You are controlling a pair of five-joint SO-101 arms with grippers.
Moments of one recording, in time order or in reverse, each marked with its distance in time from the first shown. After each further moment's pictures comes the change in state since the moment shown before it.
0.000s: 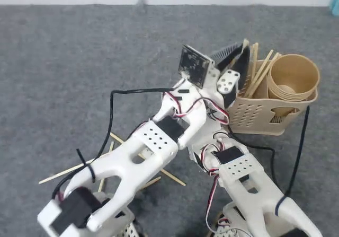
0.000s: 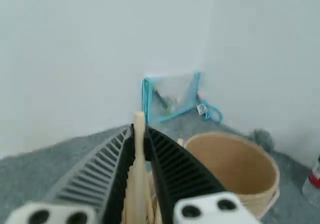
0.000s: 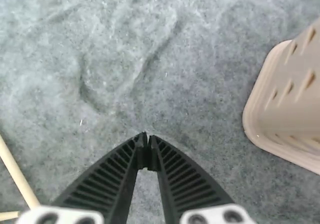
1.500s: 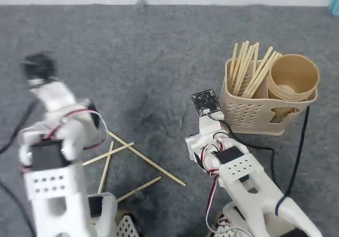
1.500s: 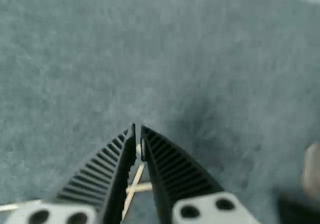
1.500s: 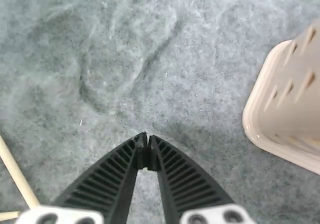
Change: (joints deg) left arm -50.9 -42.1 1.1 95.6 -2.8; right arm 0.0 0.1 0.0 -0.1 0.0
